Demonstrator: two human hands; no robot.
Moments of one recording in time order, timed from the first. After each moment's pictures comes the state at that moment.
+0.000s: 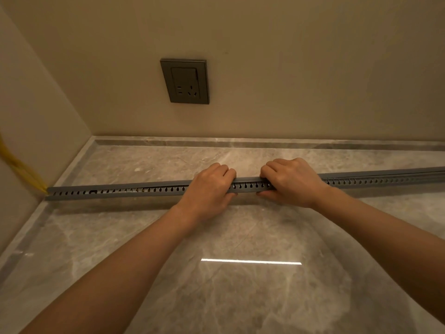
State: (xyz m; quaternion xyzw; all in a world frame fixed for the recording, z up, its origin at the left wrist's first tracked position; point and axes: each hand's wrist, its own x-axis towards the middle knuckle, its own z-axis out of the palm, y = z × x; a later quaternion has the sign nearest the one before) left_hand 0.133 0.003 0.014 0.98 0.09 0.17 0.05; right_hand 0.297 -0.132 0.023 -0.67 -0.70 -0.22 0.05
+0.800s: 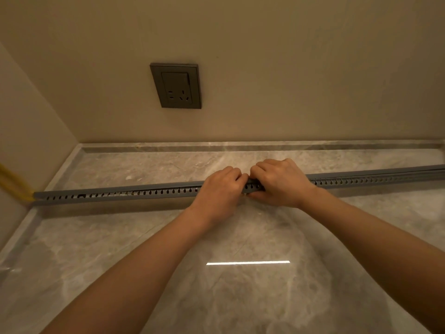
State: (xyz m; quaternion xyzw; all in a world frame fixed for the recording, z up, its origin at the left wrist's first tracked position) left_hand 0.157 -0.007 0.016 0.98 0.03 0.20 0.04; right_hand 0.288 -0.119 0.026 -0.71 -0.68 -0.18 0.06
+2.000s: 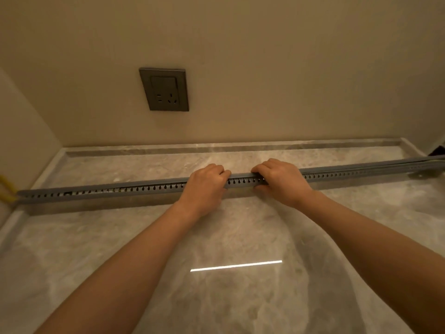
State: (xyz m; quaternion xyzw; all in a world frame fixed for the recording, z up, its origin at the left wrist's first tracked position) left_hand 0.157 0.007 0.004 0.98 0.07 0.16 0.03; right_hand 0.288 -0.149 0.022 -0.83 -0.56 -0.08 0.05
